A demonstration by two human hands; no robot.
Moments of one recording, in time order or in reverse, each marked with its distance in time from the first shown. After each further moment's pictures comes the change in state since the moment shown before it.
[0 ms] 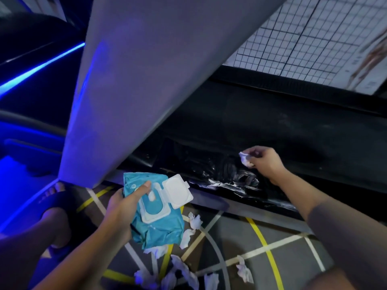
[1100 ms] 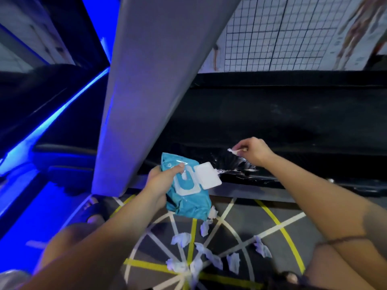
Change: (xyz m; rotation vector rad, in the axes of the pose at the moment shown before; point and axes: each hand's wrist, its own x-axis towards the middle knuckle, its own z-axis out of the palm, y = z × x) left_hand -0.045 0.039 0.045 0.235 -0.135 0.091; right_hand -0.070 -0.057 -0.002 -0.386 -0.057 -0.105
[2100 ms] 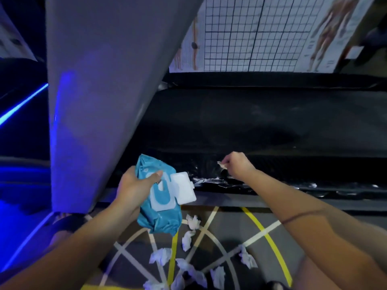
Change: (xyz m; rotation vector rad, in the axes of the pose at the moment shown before) left_hand 0.045 -0.005 0.005 0.224 0.009 0.154; right_hand 0.024 0.038 0.036 -0.194 -0.057 0.143
